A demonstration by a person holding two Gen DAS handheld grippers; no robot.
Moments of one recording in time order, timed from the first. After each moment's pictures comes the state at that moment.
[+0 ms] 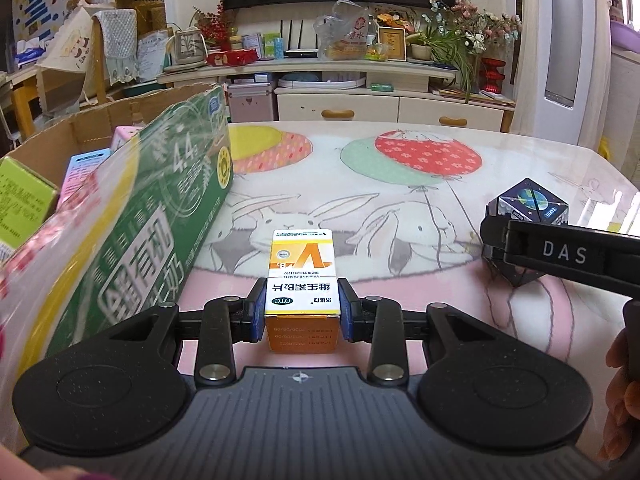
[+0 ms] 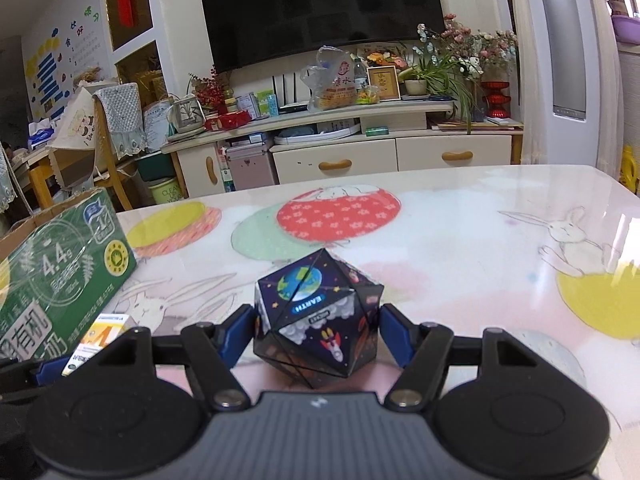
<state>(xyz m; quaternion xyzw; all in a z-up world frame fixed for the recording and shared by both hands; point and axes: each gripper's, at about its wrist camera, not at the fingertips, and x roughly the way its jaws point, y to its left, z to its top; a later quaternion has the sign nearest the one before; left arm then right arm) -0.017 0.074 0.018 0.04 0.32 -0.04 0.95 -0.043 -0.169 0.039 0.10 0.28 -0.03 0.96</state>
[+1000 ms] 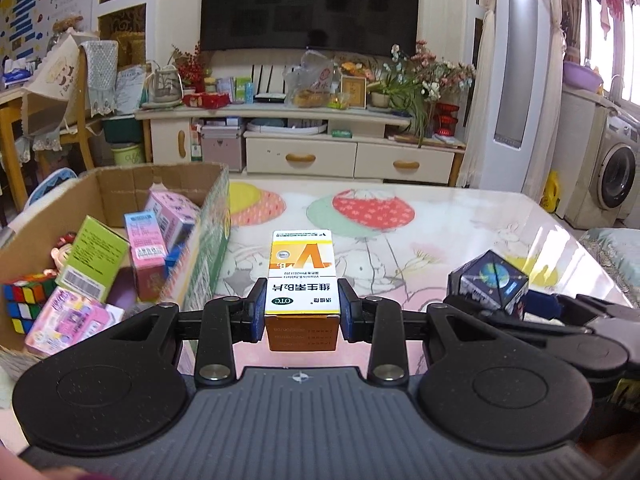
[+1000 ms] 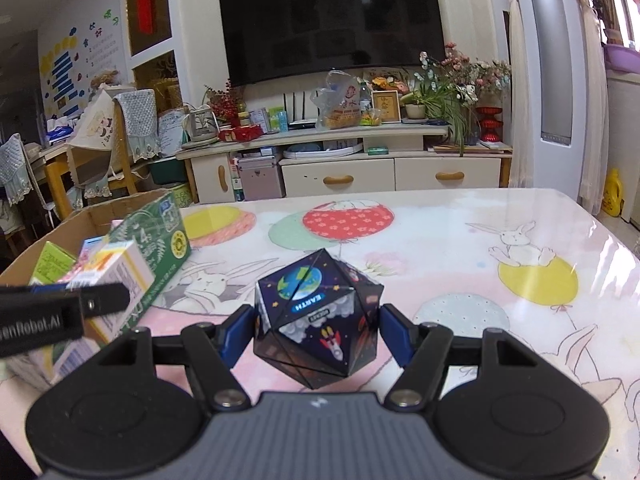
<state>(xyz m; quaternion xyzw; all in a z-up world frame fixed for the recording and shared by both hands) -0.096 0.105 0.102 0.02 0.27 -0.10 0.96 -0.139 -0.127 0.090 0.08 0.25 -0.03 0.96</state>
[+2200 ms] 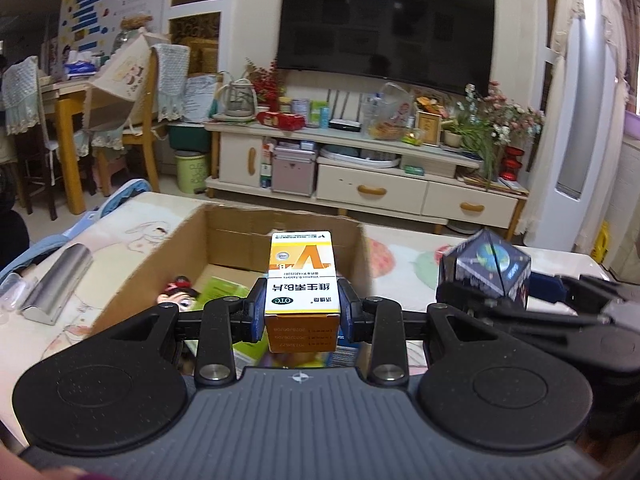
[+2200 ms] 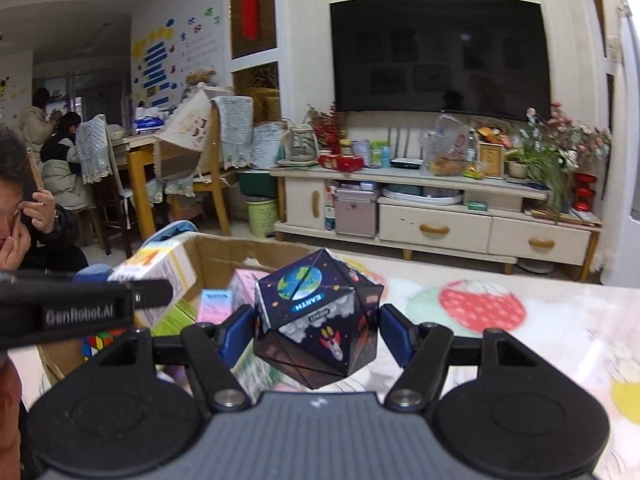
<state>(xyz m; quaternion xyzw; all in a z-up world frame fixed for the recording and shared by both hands) -0.048 0.199 0.133 -0.02 0.24 -0.01 0.97 -0.065 -0.025 0.137 0.02 0.21 0.10 0.97</state>
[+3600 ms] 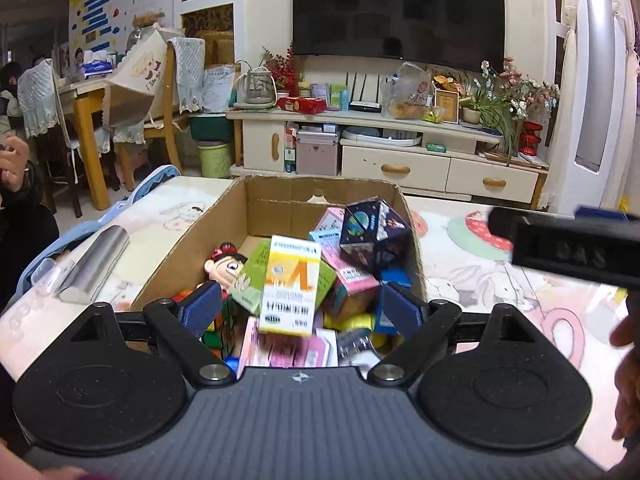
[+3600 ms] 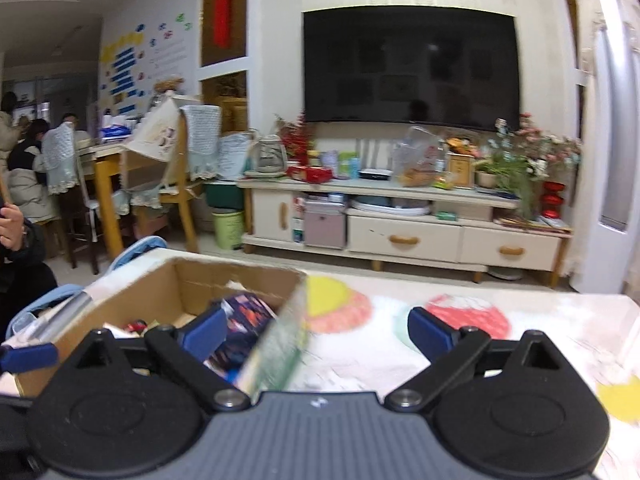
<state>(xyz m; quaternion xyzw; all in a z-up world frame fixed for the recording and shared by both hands) -0.091 0.209 0.133 0.01 0.27 0.02 0.96 -0.078 -0.005 0.150 0.01 0.20 0.02 0.98</state>
